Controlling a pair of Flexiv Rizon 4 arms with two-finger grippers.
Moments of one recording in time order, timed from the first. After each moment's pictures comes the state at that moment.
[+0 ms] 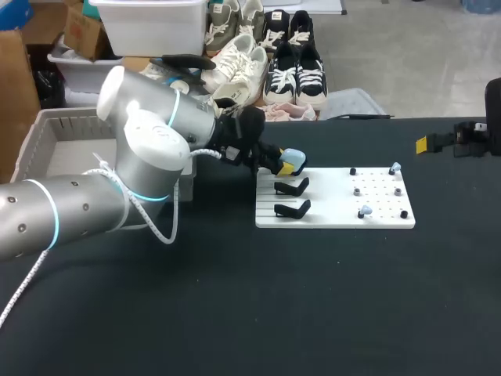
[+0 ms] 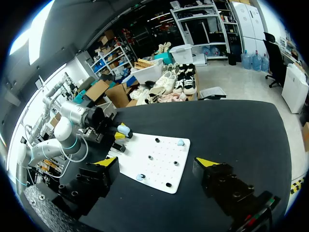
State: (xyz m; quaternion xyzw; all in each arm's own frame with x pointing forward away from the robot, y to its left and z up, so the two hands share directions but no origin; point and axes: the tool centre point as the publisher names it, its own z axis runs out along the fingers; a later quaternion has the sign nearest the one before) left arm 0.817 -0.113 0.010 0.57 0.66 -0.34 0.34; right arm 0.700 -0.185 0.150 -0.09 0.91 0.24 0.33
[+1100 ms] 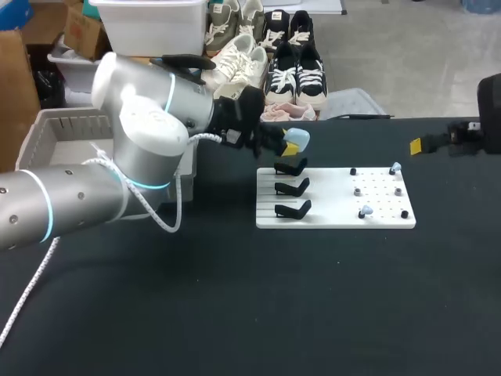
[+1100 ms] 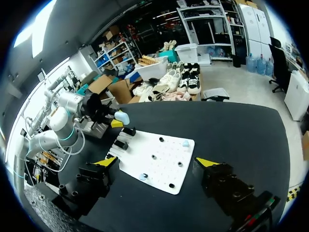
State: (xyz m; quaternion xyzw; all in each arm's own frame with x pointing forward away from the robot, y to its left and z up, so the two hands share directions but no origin) left arm 0.821 -0.123 0.060 0.56 0.65 -0.35 0.38; right arm 0.702 -0.171 0.153 -0.12 0.91 0.24 0.32
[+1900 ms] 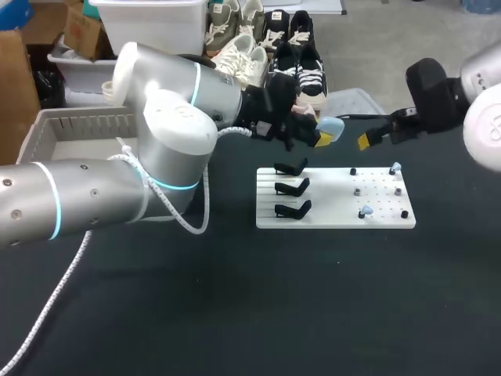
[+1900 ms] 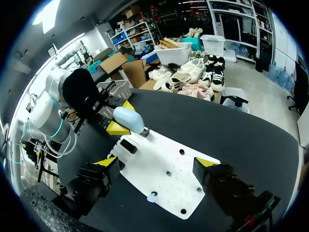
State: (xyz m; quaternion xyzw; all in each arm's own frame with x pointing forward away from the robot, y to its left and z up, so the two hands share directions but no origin) left arm 0.789 -0.181 0.109 0.57 0.63 -0.34 0.40; right arm 0.749 -0.098 0.130 -0.23 0.91 0.24 0.26
